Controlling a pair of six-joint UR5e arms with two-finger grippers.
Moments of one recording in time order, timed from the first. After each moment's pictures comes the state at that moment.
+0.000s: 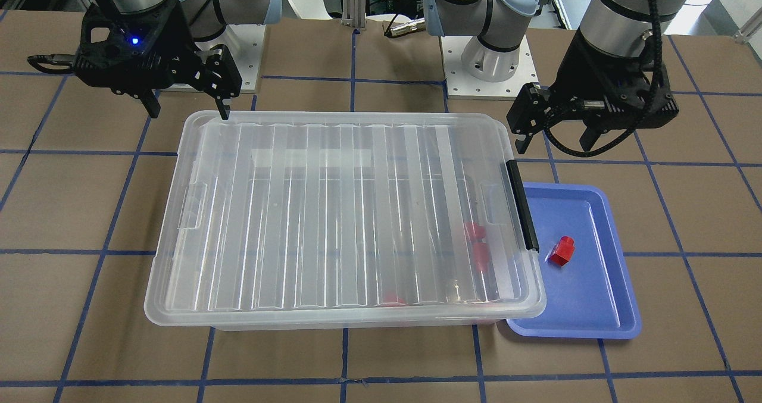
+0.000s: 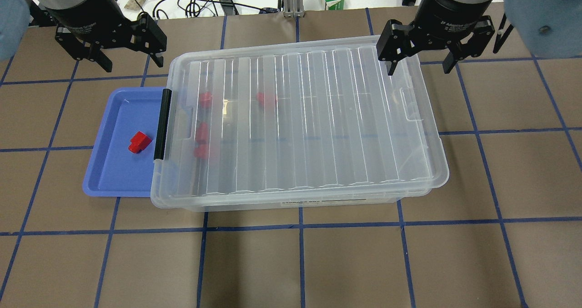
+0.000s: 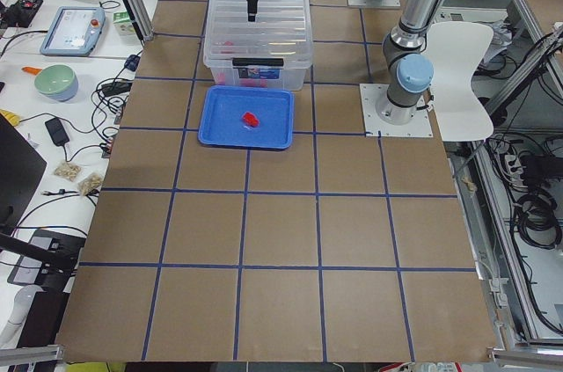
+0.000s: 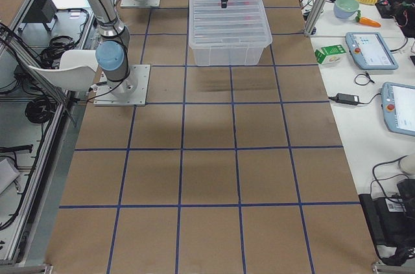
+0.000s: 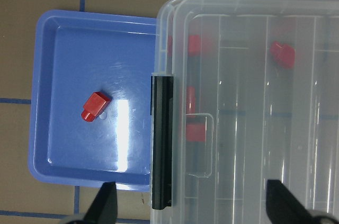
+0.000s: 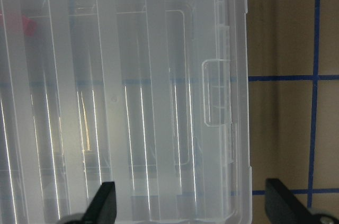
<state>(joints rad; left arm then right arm) -1.51 -1.61 -1.49 -1.52 1.58 0.00 1.64 -1.57 1.50 -1.56 -1.57 0.08</state>
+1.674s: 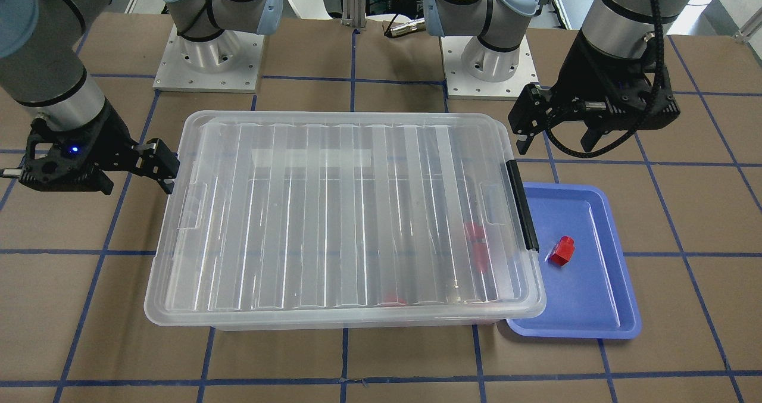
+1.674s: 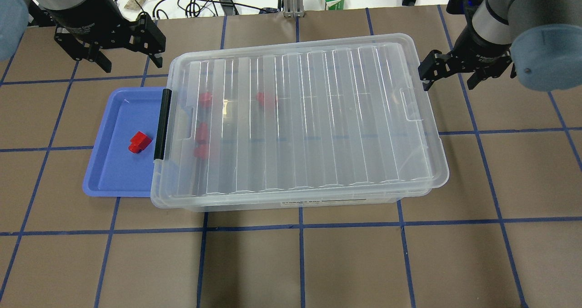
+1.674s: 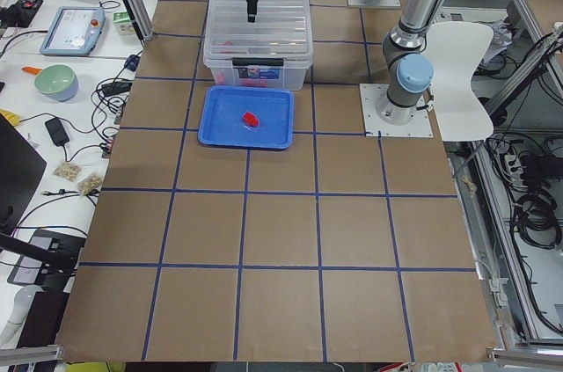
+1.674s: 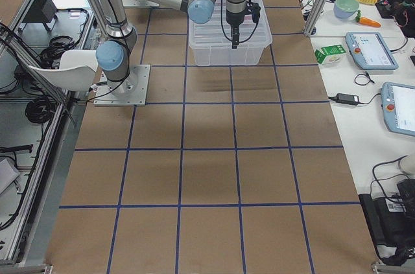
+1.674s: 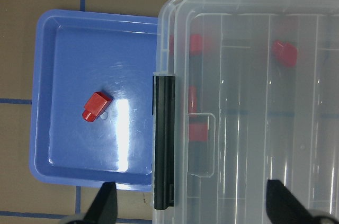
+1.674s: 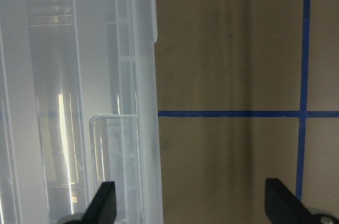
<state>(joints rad) -1.51 -1.61 -1.49 -1.52 1.58 0.01 1.41 -1.48 1.73 -1.87 -1.51 -0.16</state>
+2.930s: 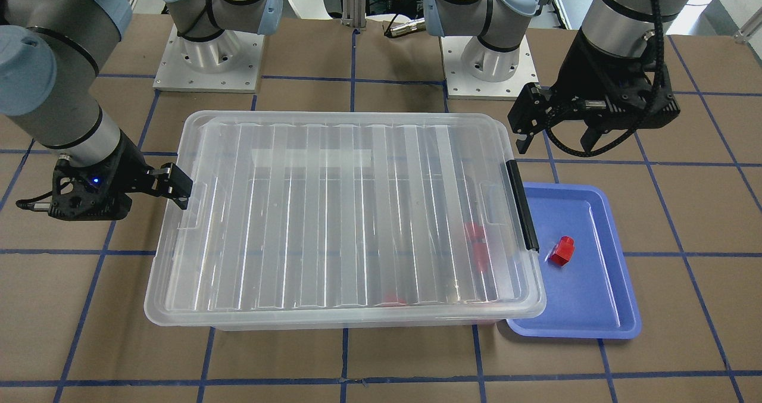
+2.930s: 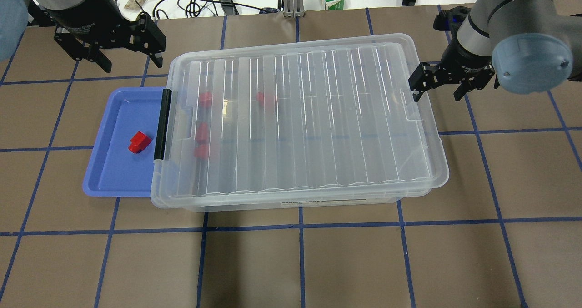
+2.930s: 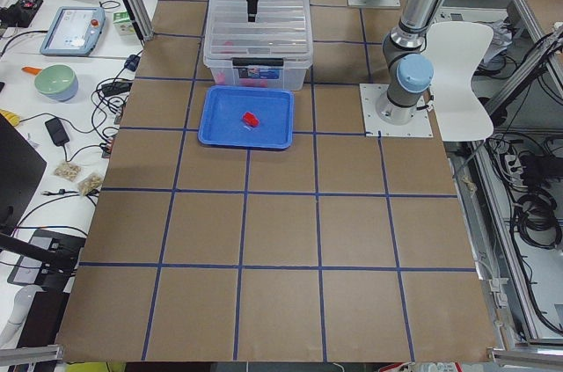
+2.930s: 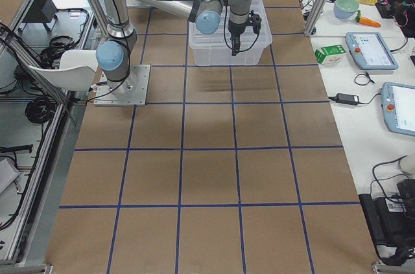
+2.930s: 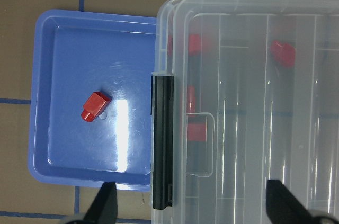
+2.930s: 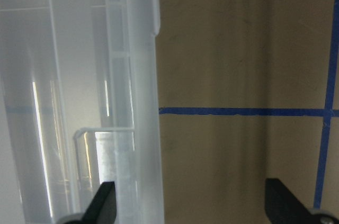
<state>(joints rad) -1.51 -1.61 -1.49 -1.52 1.58 0.00 1.42 -1.42 1.74 -1.88 -1.50 -0.16</state>
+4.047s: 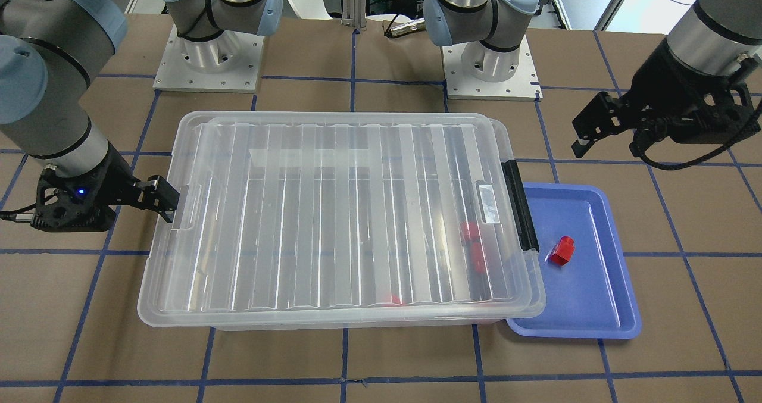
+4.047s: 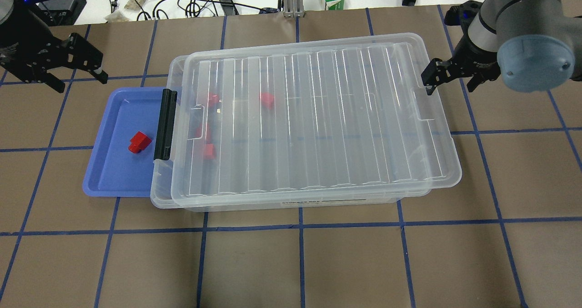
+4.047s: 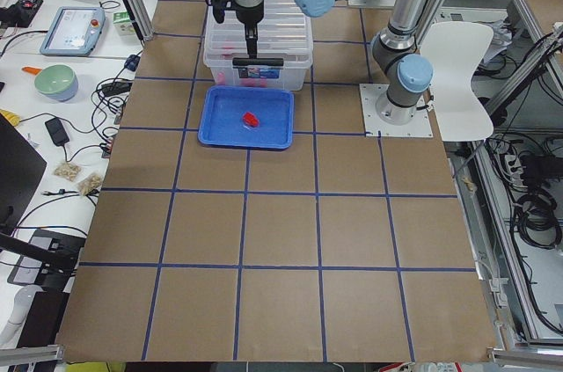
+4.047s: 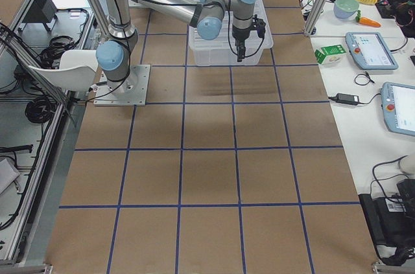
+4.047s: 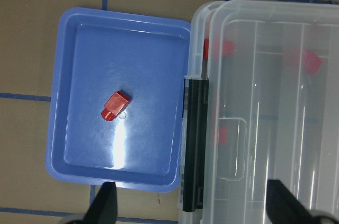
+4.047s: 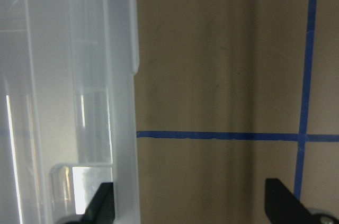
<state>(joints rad) -1.18 -1.64 -1.55 -1.58 1.43 0.32 1.37 -1.39 1.74 -1.96 -1.57 -0.24</state>
